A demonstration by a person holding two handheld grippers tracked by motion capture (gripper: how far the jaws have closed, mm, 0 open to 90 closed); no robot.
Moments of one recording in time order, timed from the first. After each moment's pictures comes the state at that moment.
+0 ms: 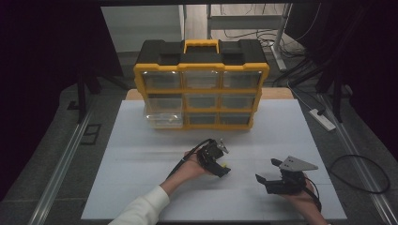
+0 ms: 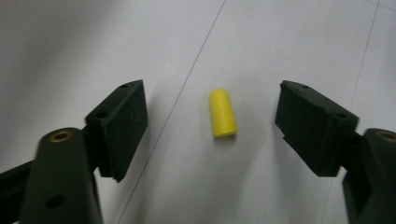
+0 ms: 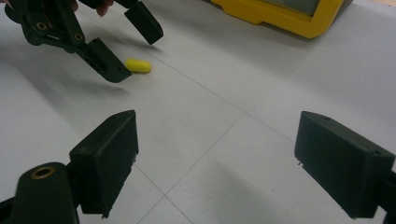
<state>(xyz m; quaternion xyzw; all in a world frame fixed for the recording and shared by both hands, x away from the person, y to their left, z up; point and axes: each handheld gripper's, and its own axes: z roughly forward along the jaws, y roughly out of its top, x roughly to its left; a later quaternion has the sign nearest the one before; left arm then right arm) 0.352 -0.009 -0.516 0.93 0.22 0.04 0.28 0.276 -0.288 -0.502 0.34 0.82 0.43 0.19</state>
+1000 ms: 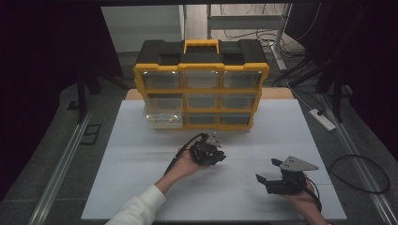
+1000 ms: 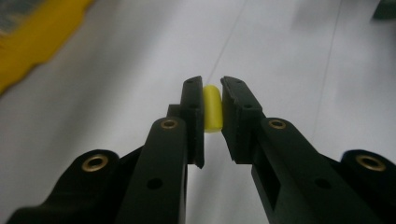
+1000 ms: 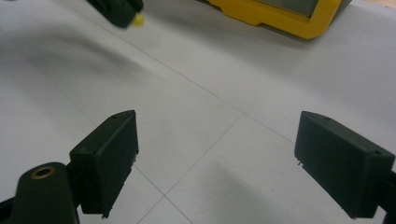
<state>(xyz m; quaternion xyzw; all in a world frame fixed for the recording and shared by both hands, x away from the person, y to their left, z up) 0.349 0.023 -0.483 0.90 0.22 0.05 0.38 0.276 -0.288 -0.501 0.34 0.82 0.43 0.19</state>
